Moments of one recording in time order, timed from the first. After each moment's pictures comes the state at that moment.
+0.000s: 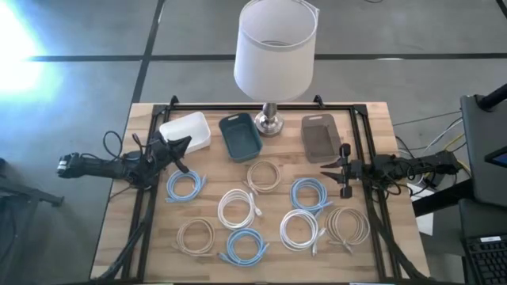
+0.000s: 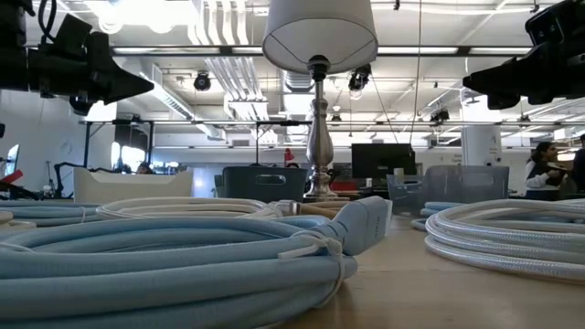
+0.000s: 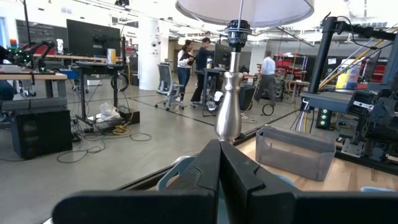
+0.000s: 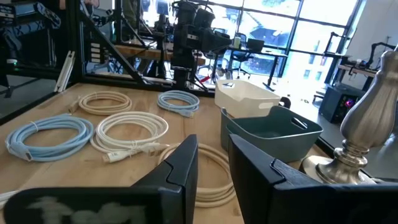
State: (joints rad) left arm -0.10 0.18 0.01 0.29 -0.80 0.03; right arm 0.18 0.05 0.03 0.00 0.24 -0.10
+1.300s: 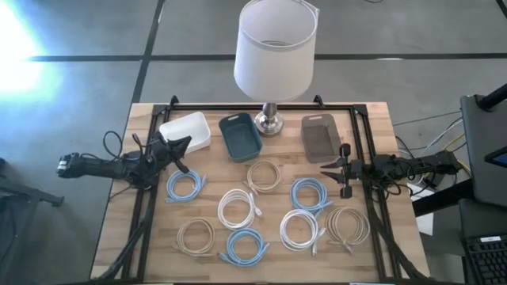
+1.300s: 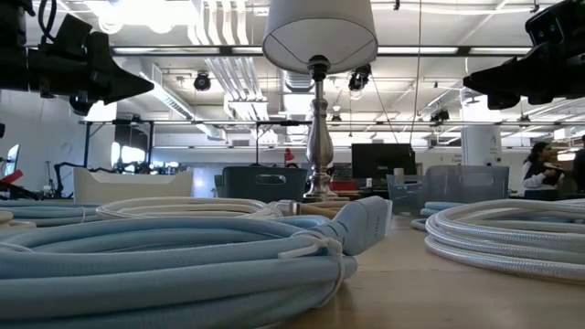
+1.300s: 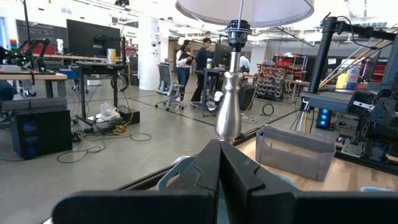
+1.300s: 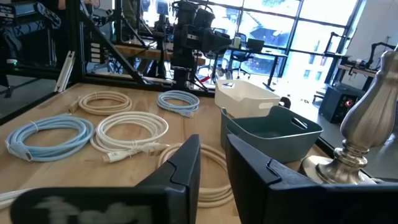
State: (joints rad) left arm -0.10 0.18 0.01 0.29 -0.80 0.03; right arm 0.18 0.06 0.03 0.00 0.24 -0.10
